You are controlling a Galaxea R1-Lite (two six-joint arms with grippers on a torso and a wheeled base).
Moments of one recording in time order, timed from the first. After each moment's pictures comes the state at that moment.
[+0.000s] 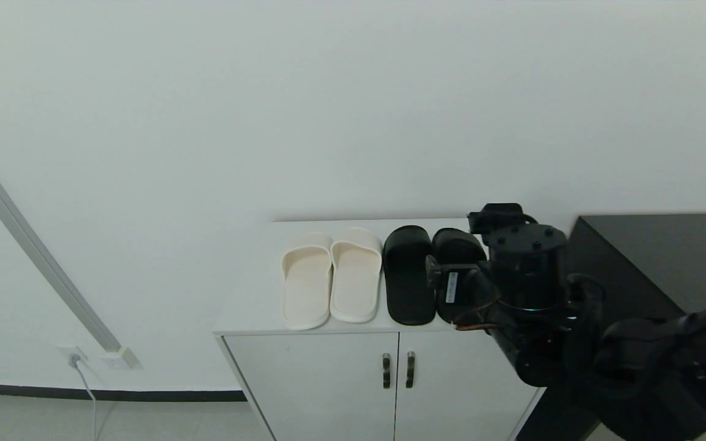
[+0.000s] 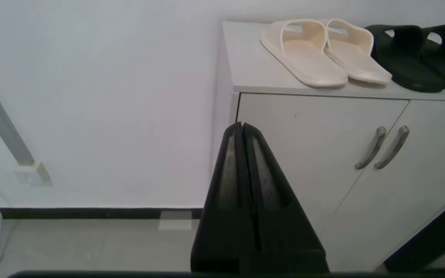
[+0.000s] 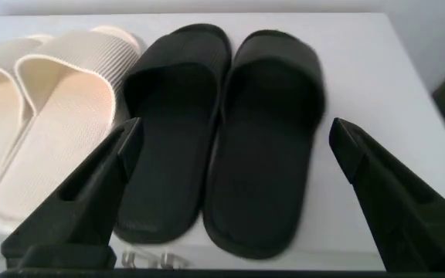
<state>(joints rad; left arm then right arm) 0.00 0.00 0.00 0.00 0.01 -0.07 0.82 1.87 -0.90 -0.76 -0.72 0.22</state>
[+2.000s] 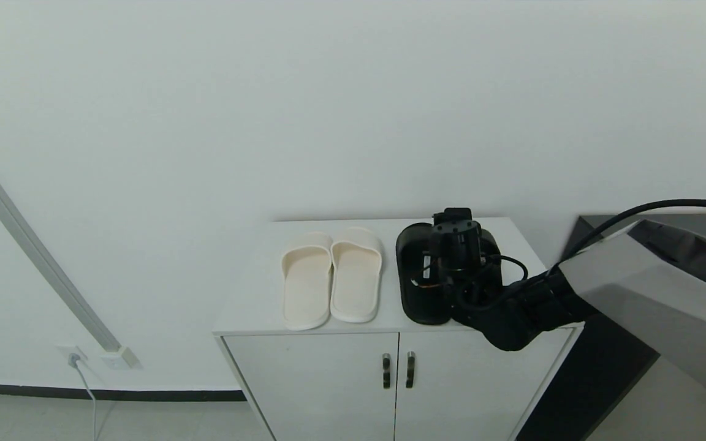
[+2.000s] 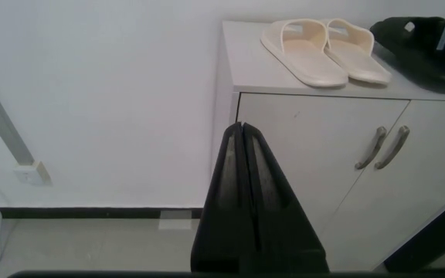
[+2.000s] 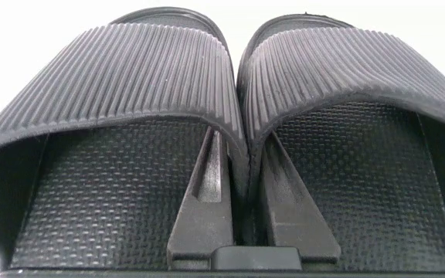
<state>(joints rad) 0.00 0.00 0.00 0.00 0.01 -0.07 0.65 2.26 -1.34 -0.67 -0.71 0.18</state>
